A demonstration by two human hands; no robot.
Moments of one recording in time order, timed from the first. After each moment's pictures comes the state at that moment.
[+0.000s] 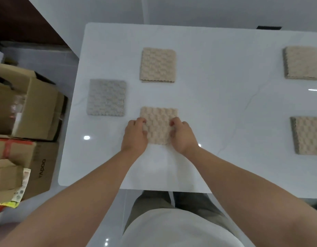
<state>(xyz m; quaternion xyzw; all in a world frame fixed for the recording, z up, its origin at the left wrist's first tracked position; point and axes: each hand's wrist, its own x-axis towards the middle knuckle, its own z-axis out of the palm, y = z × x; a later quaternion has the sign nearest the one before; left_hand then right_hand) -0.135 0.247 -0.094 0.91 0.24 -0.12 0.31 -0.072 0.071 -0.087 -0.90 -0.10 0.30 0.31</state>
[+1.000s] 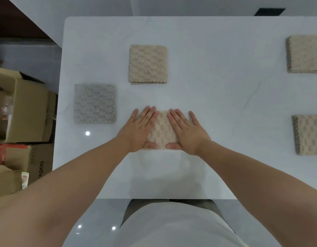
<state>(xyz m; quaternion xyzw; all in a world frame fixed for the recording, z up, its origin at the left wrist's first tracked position) -0.072 0.264 -0.121 0.95 -0.17 -0.25 0.00 -0.014 0.021 -0.119 -0.88 -0.41 0.25 -0.04</state>
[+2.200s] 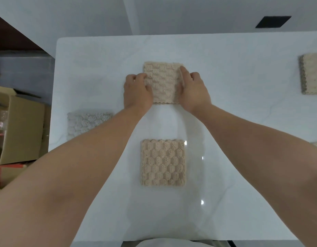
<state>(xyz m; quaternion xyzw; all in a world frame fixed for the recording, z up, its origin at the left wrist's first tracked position) 0.133 0.283 -0.111 0.92 0.23 -0.01 0.30 0.182 0.102 -0.100 -0.95 -0.12 0.15 0.22</state>
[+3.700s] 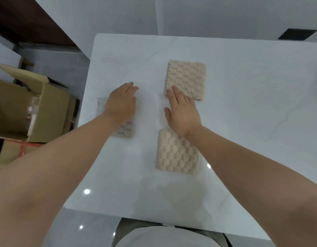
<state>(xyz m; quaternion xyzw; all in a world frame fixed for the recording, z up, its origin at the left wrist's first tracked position) 0.024 0.388 -0.089 0.98 0.10 -0.09 0.14 0.075 0.153 -0.085 -0.93 -0.31 0.15 0.15</state>
